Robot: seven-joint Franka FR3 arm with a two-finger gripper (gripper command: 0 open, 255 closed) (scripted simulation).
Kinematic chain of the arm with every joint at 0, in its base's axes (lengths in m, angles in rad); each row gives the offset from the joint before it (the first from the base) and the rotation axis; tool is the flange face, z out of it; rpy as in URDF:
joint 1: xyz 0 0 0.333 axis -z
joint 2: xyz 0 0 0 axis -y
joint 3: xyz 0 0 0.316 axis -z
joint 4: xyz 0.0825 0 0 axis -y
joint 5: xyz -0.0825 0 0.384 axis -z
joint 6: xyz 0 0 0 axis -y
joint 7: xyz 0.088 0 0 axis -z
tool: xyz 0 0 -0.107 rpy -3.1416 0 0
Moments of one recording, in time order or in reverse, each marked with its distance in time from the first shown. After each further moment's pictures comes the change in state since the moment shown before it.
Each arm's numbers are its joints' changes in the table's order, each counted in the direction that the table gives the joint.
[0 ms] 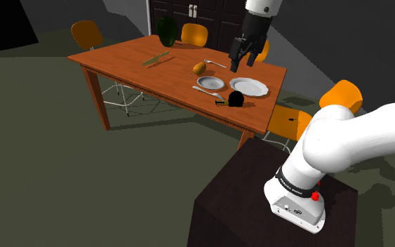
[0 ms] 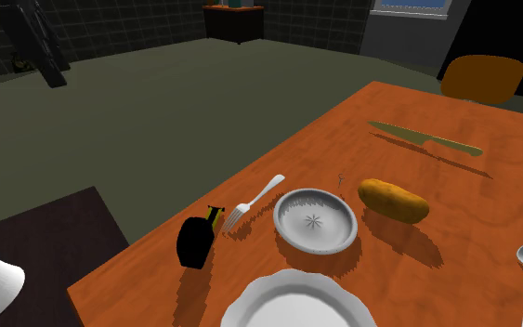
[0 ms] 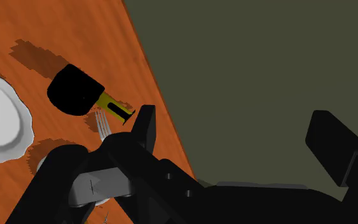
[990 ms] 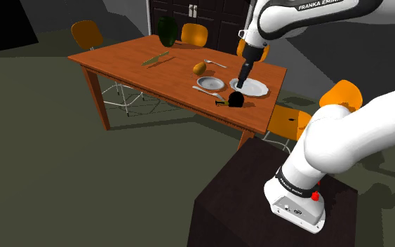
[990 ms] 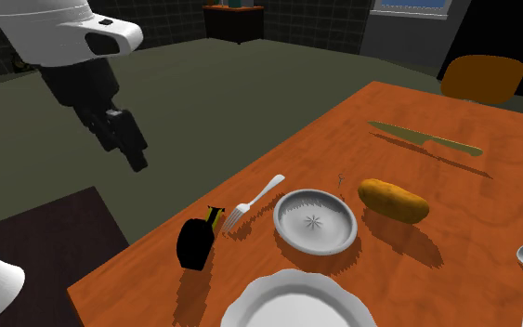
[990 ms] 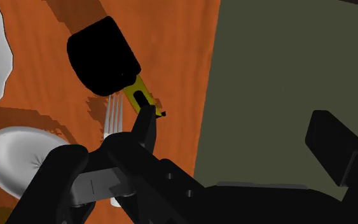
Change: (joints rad) arm -0.044 -0.185 0.371 -0.114 0.180 0.322 -0.588
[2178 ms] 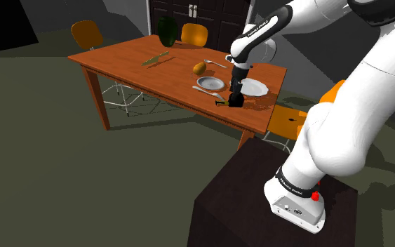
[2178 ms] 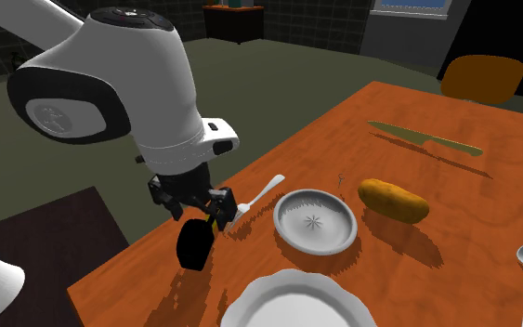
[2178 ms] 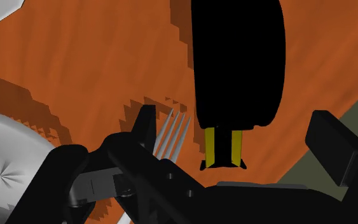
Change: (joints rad) arm -0.225 -0.561 0.399 0.137 -0.252 0.379 -0.718
